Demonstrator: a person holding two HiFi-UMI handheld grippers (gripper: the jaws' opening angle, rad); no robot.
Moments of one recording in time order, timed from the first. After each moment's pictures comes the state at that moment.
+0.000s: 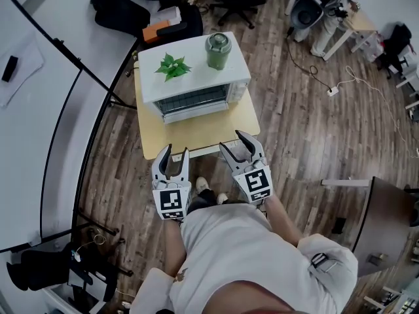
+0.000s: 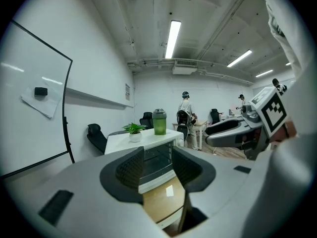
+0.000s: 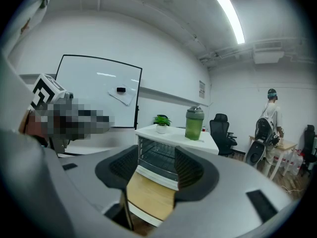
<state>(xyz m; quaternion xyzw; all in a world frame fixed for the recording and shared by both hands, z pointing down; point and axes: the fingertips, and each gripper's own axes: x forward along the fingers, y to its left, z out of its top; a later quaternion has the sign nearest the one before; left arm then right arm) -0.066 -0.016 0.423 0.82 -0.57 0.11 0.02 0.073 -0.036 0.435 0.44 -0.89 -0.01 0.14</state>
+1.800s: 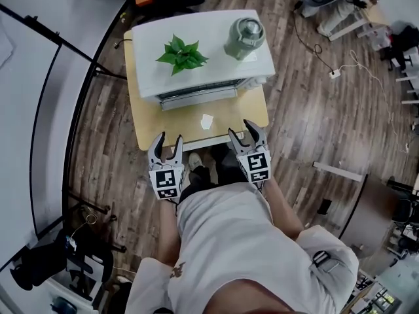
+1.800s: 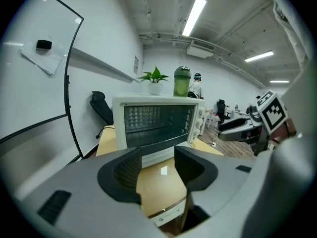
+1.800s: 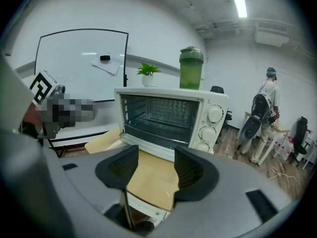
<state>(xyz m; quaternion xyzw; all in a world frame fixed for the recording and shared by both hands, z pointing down) -0.129 -0.098 0.578 0.79 -0.57 0.16 0.16 0.081 -0.123 0.587 0.47 -0.84 0.09 0.25</state>
